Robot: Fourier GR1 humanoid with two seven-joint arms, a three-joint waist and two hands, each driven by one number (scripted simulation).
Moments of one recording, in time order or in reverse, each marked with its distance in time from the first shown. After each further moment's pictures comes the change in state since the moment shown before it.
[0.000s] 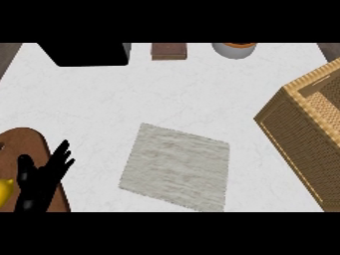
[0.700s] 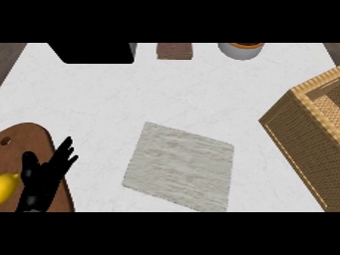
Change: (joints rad) left arm -0.027 -0.022 0.015 0.019 -0.033 -0.034 -0.009; right arm -0.052 0.151 -0.010 0.379 0.108 0.130 -0.197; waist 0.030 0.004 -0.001
